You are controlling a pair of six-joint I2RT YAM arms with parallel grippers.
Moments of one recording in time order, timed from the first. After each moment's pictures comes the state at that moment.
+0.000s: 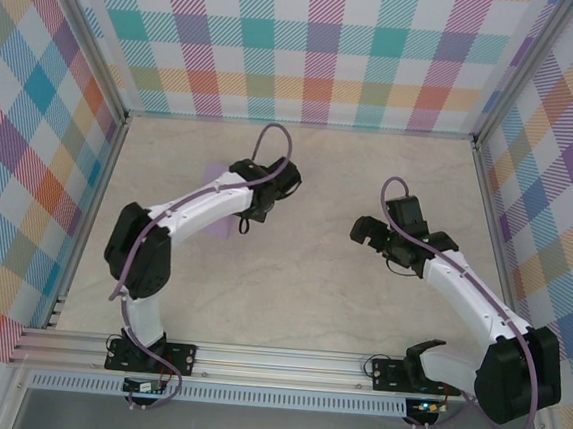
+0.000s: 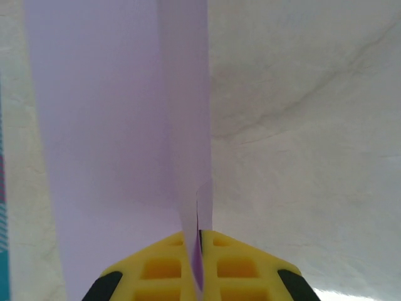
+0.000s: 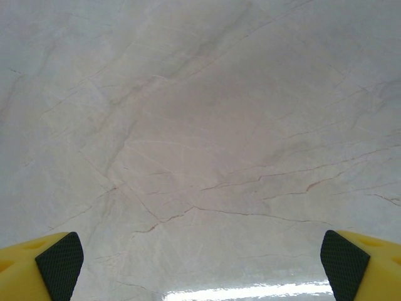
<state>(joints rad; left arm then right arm) -0.70 1.88 1.57 -1.15 -0.65 -0.51 0.37 1.18 0.81 -0.60 0.03 0.69</state>
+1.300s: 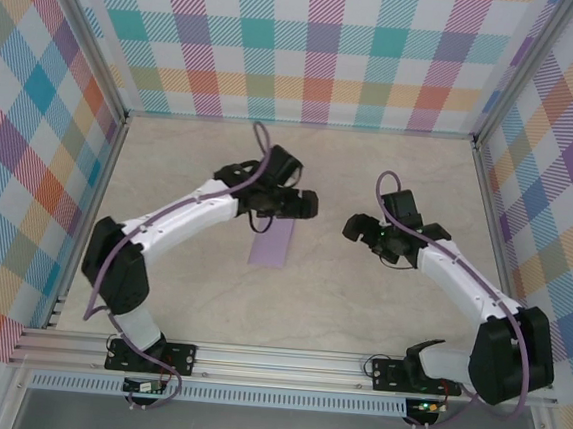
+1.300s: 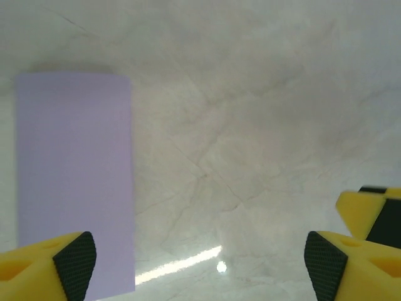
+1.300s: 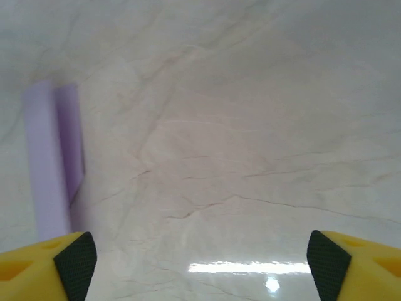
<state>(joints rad) -0.67 1.66 1.45 -0.73 0.05 -0.69 0.38 1.30 0.86 -0.55 -0.16 0.71</state>
